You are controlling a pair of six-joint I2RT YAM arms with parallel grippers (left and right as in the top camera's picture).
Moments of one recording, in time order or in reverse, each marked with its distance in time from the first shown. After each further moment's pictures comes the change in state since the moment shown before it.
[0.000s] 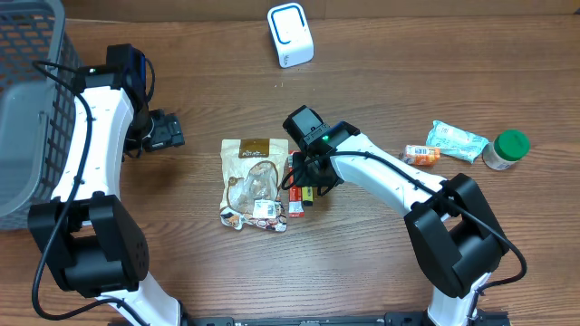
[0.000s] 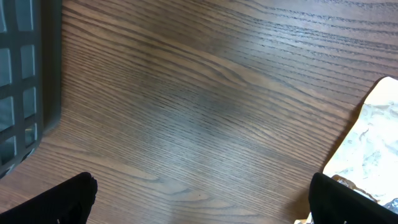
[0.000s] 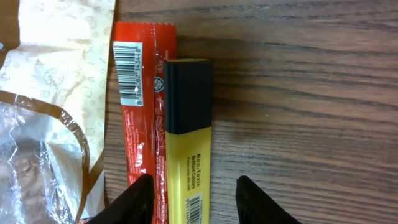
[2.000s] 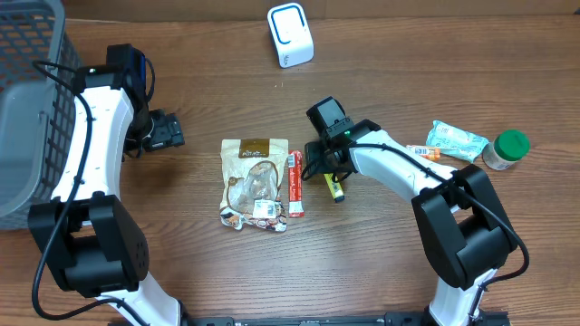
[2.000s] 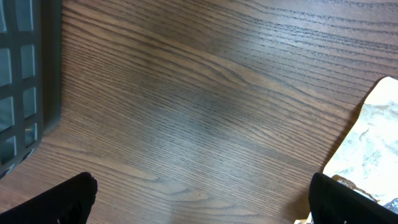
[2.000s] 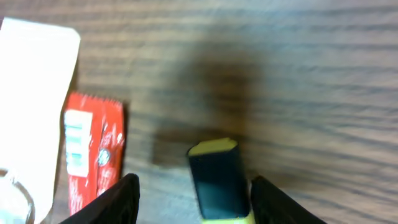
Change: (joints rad) left arm 0.000 0.000 0.000 0.000 0.000 0.000; right arm -0.116 0.007 -0.087 0.195 -0.041 -0.212
